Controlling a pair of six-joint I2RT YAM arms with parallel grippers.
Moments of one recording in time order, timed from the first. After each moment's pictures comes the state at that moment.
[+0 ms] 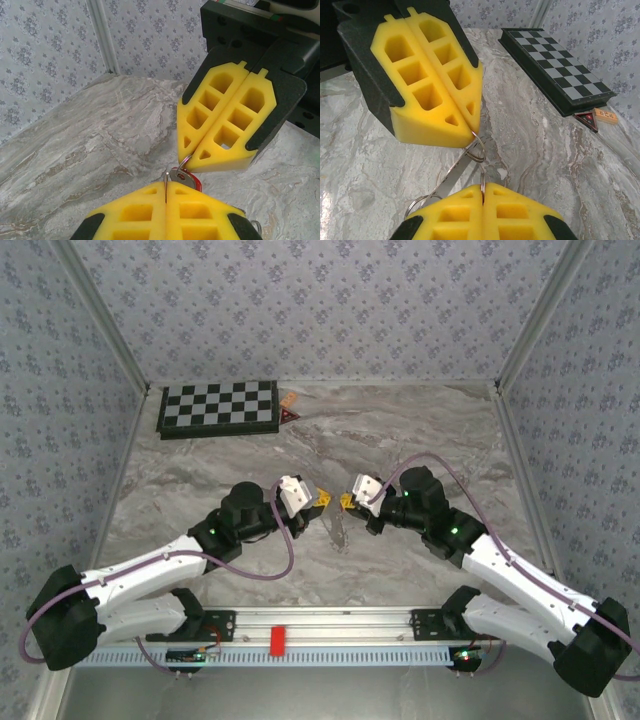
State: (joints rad) left arm -0.91 1.06 0.59 0.31 0.22 0.13; right arm 0.72 0.92 0.70 -0.17 -0.35 -0.42
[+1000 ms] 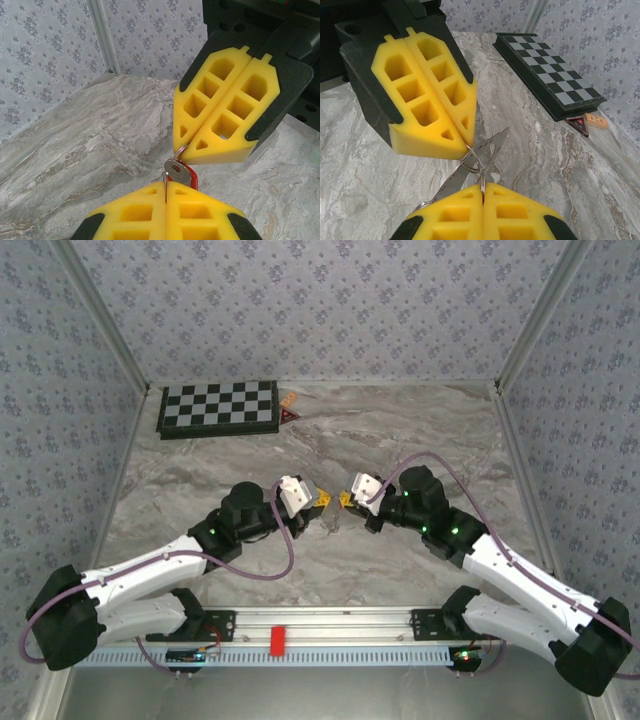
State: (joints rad) left arm -0.91 1.06 0.59 0.31 0.22 0.13; right arm 0.74 0.91 0.72 -0.17 -0.31 -0.43
